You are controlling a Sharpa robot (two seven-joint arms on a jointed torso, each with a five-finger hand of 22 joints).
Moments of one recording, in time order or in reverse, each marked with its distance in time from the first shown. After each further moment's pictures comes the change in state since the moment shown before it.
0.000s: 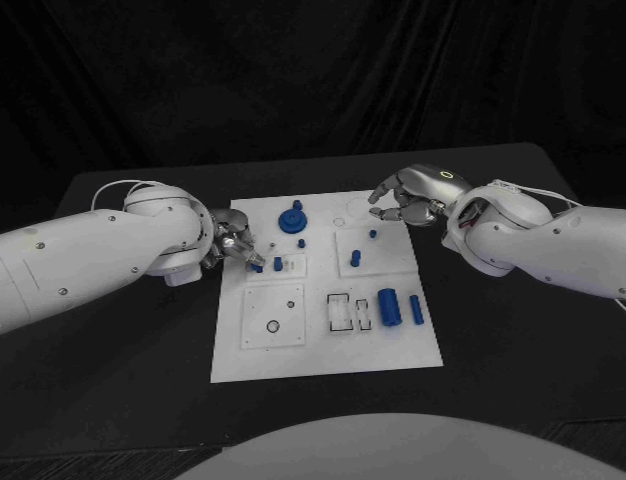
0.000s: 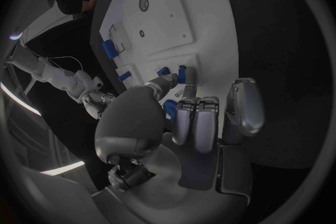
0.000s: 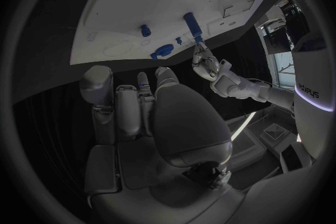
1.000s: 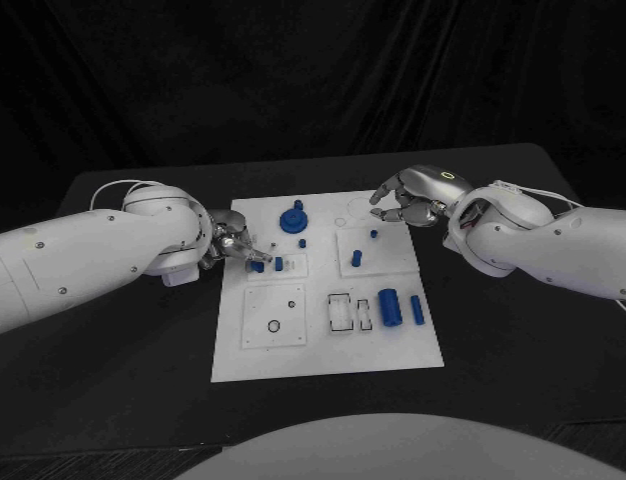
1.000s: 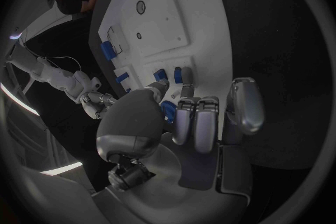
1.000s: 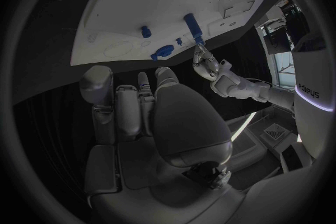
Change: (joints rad) left arm -0.001 -0.006 0.000 -0.005 0.000 0.015 -0.008; left_hand -0.118 0.042 -0.217 0.181 -0.160 0.005 -0.005 0.022 0.038 0.000 0.000 0.000 0.000 0.000 0.000 0.000 0.000 0.000 -0.004 0.004 -0.008 0.000; right arm -0.002 0.001 0.000 -0.002 0.000 0.003 -0.001; right_hand 0.004 -0.004 0.000 0.000 0.000 0.004 -0.004 0.000 0.000 0.000 0.000 -0.003 0.000 0.001 0.003 0.000 0.000 0.000 0.000 0.000 0.000 0.000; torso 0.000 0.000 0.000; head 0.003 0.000
